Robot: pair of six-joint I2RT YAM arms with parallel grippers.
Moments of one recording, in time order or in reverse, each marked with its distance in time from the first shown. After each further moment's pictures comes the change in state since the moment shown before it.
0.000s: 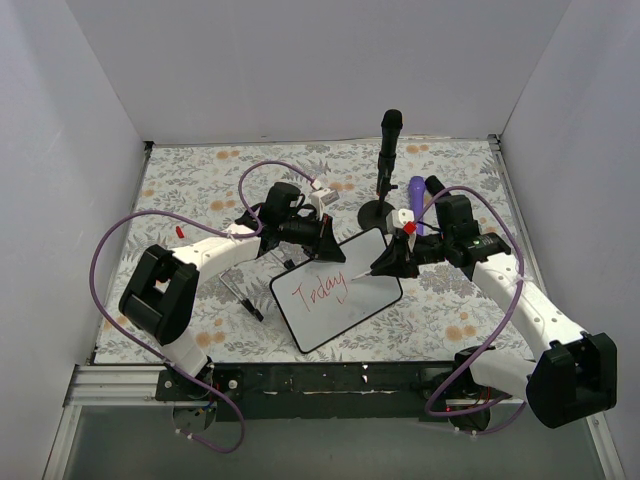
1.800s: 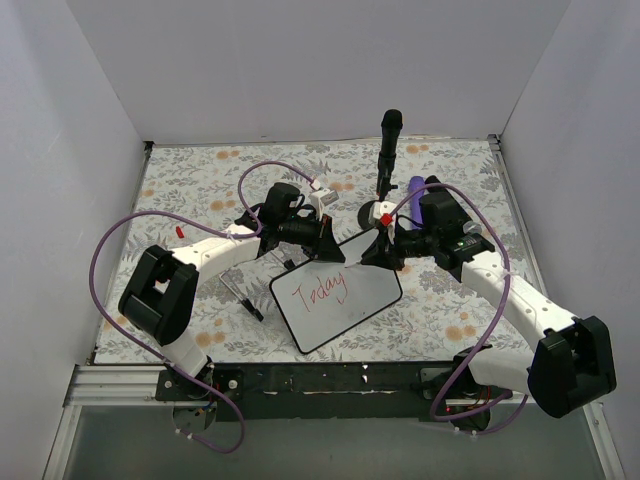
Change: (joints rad) left arm 0.000 -0.004 -0.004 0.000 -0.001 -0.005; right arm 0.107 0.055 -0.019 0.235 0.267 0.217
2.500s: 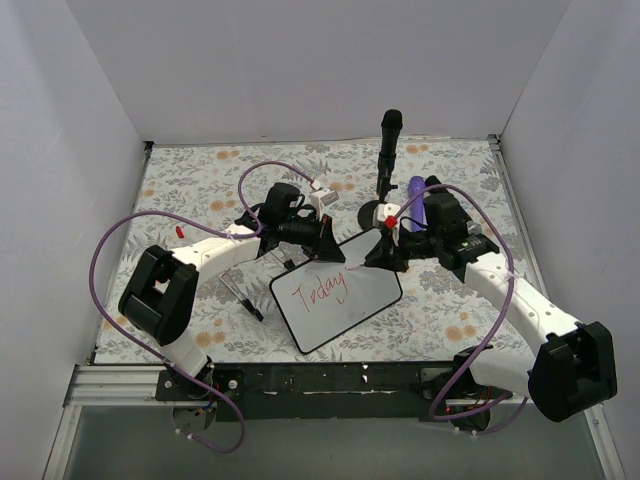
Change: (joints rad) left arm 0.000 0.000 0.000 0.000 0.000 0.001; right arm -0.015 -0.015 0.000 -0.055 -0.031 -0.048
